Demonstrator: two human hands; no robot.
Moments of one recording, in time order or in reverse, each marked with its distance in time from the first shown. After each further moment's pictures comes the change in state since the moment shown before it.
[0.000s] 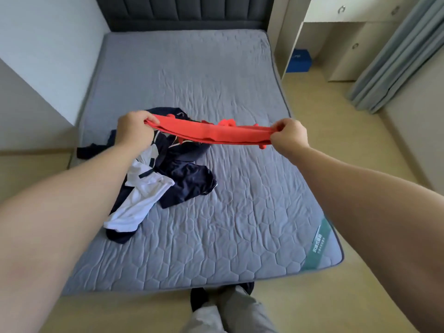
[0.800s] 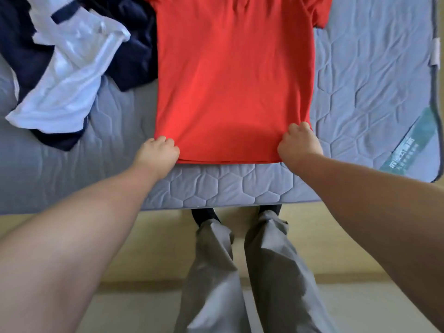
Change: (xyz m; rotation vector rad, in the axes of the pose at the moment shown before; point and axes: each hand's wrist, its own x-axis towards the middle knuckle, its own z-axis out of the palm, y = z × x) left_hand -0.214 -0.317 0.365 1.127 -0.892 0.578; right_hand -0.054 0.403 0.313 -1.572 -0.785 -0.612
